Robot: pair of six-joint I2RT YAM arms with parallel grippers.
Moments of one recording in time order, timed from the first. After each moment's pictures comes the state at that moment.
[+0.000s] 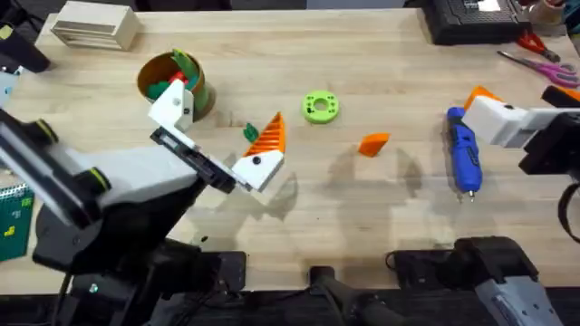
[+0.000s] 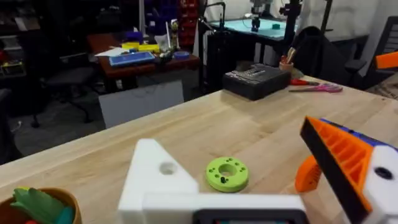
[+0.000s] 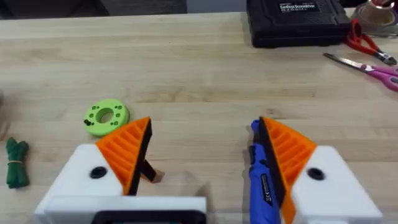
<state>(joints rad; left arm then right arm) -0.26 0.08 0.16 0.06 0.39 -0.04 0.00 0.39 0.78 -0.83 0.01 0.05</state>
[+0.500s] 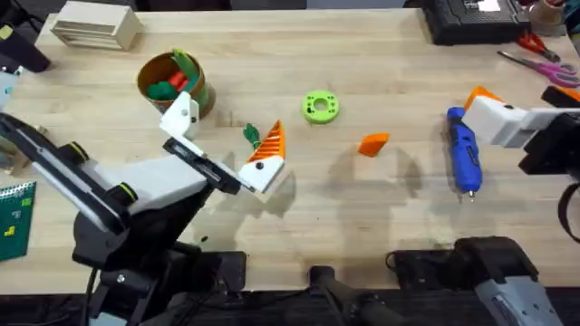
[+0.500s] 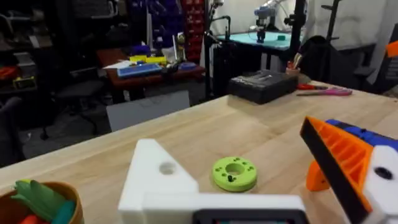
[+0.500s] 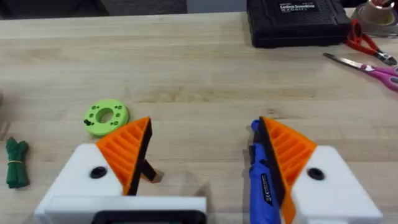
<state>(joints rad) -0.26 0.00 0.01 0.17 0.37 -0.04 0.00 0.39 0.78 -0.83 0.01 0.05</state>
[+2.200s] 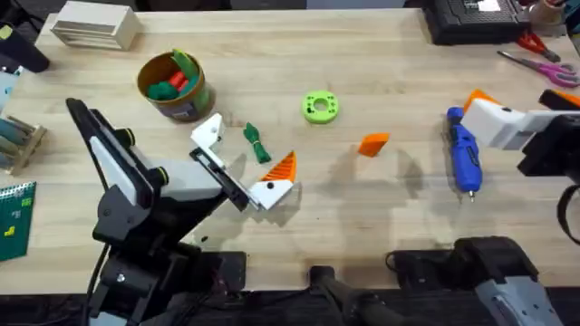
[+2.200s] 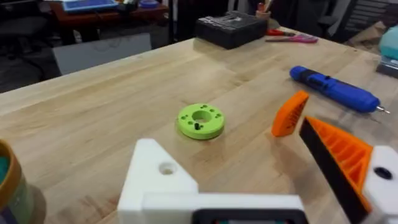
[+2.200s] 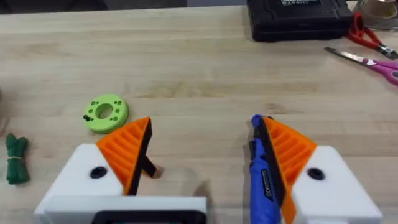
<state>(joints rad) -0.26 0.01 0.01 -0.06 0.53 -0.03 0.00 0.39 0.78 -0.85 0.01 0.05</state>
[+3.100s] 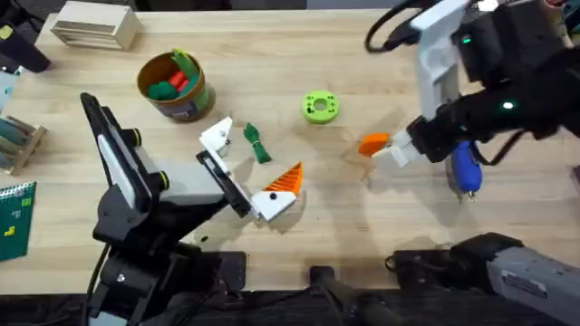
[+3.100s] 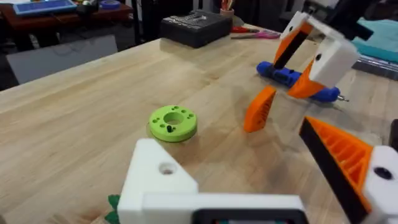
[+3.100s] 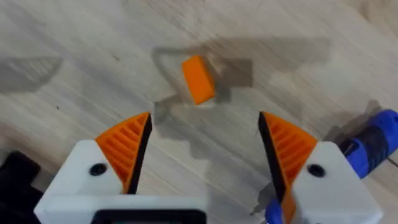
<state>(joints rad) -0.26 0.01 0.01 -0.06 0.64 -0.03 0.28 1.16 0.93 -1.02 -0.12 -0.33</state>
